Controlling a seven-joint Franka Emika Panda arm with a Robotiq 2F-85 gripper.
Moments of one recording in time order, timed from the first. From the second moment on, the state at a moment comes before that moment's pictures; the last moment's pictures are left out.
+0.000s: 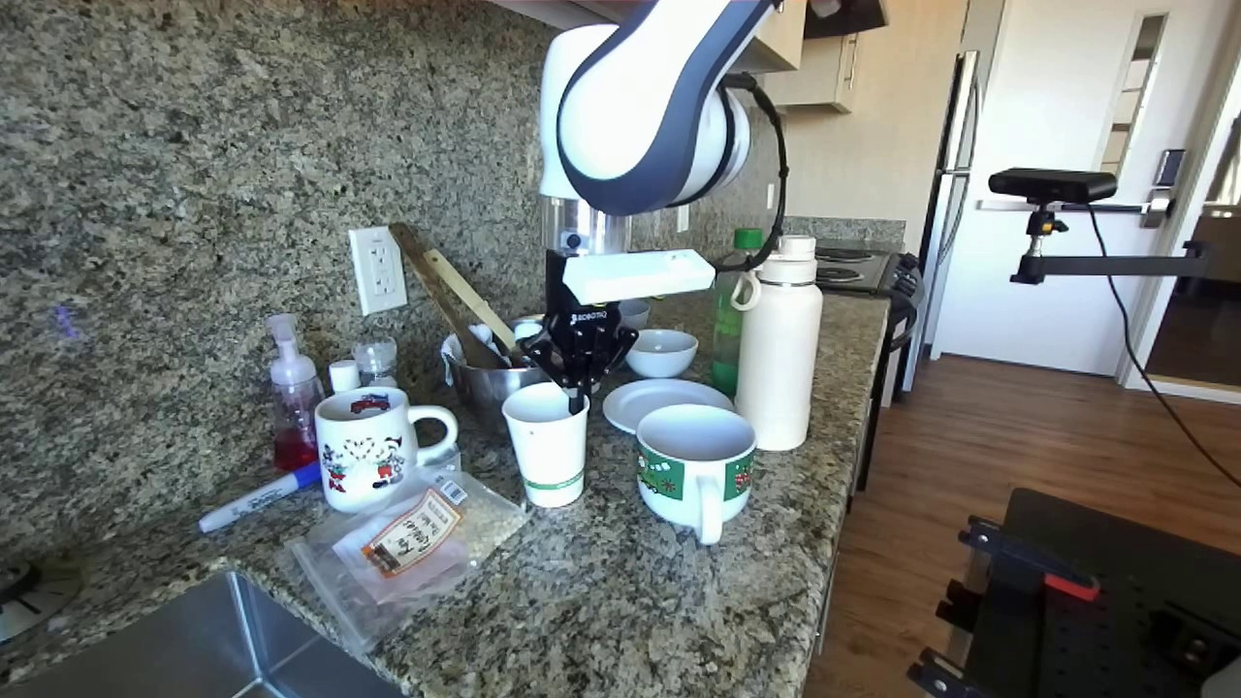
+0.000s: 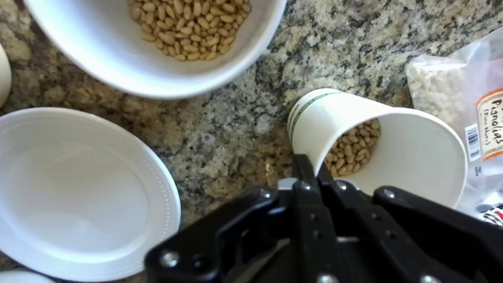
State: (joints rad) arm 0.16 0.26 0.01 -2.22 -0.02 2.57 0.43
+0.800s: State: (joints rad) arm 0.15 0.10 0.05 -2.19 0.06 2.45 0.29
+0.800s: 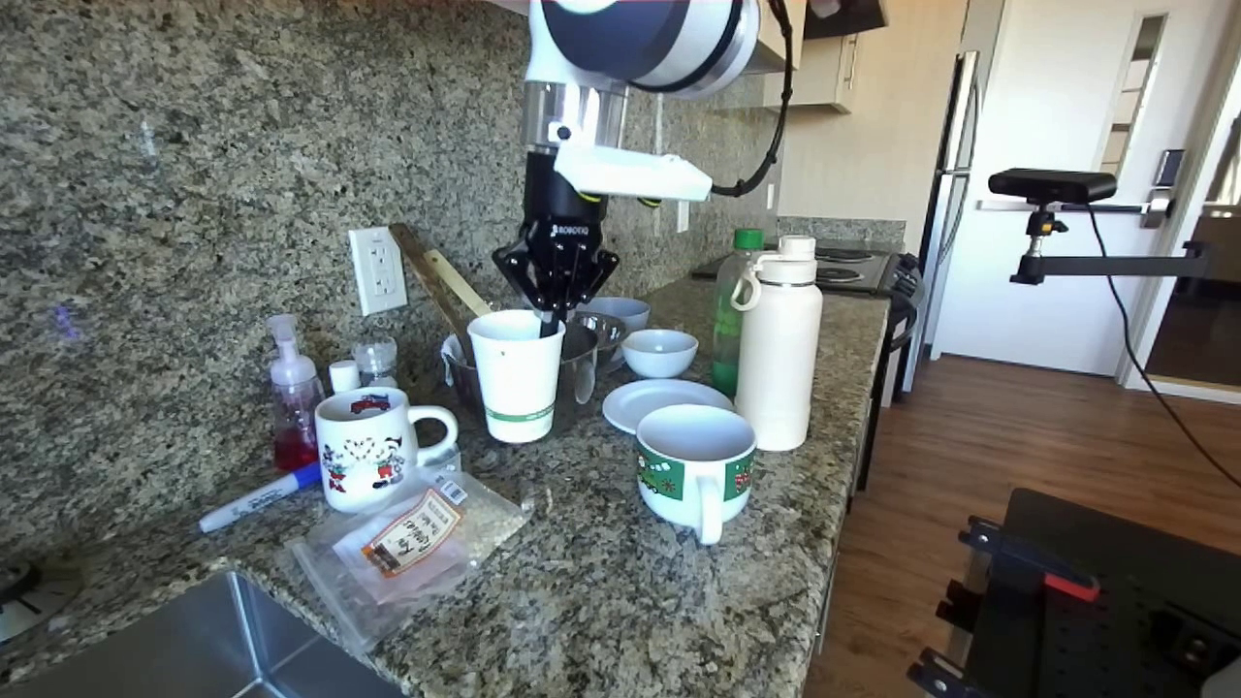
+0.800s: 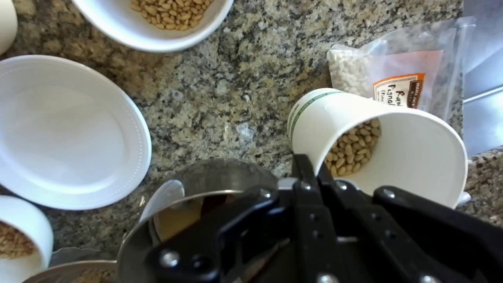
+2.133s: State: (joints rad) arm -0.01 -0.06 -0.01 -2.17 -0.04 2.42 0.44
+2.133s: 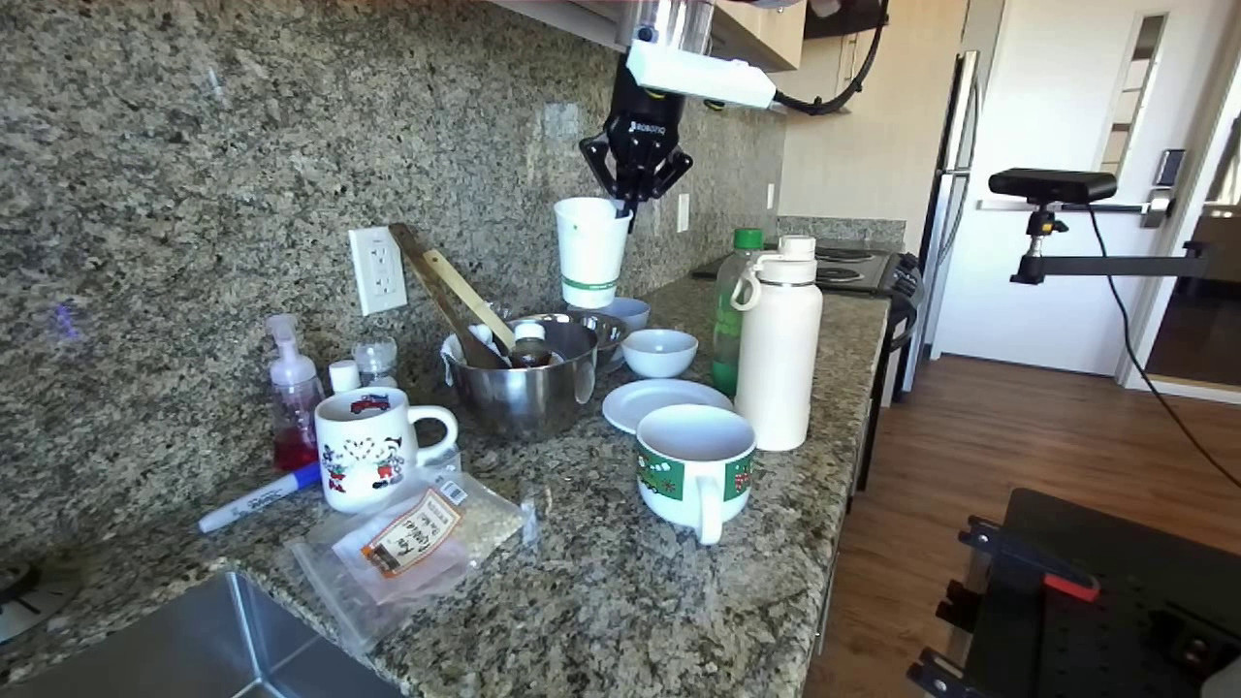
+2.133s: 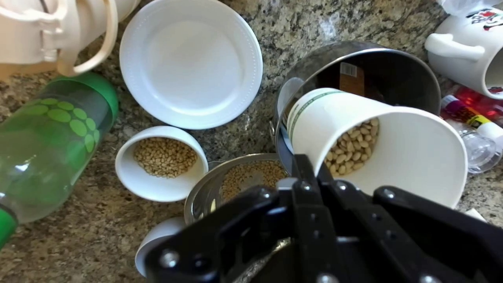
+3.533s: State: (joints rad) arm -0.05 0.03 -0.07 -2.08 -0.04 2.42 0.45
